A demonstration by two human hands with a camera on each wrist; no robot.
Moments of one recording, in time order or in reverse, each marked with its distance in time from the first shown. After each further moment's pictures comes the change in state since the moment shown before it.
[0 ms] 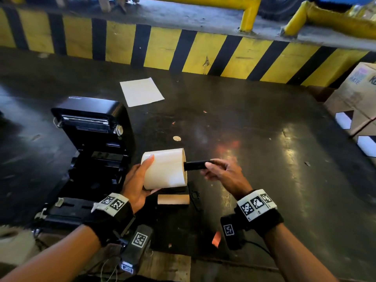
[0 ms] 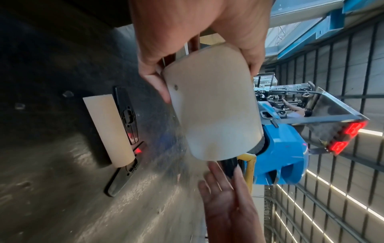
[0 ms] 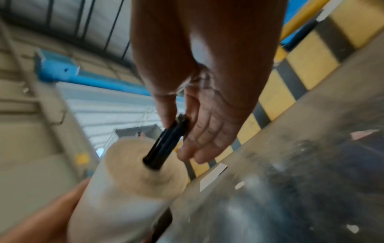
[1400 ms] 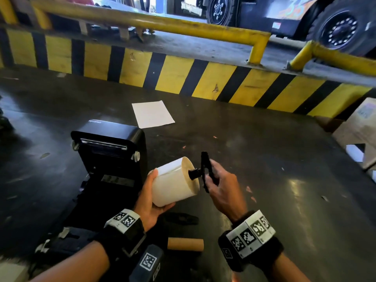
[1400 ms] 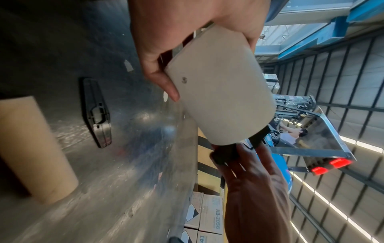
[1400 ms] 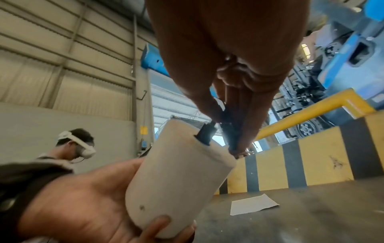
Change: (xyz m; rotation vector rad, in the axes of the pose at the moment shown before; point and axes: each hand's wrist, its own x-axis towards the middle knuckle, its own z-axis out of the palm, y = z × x) left_hand 0.027 0.027 0.001 -0.142 -0.087 -0.059; right_hand 0.036 -0.046 0.057 -0.560 0.204 -0.305
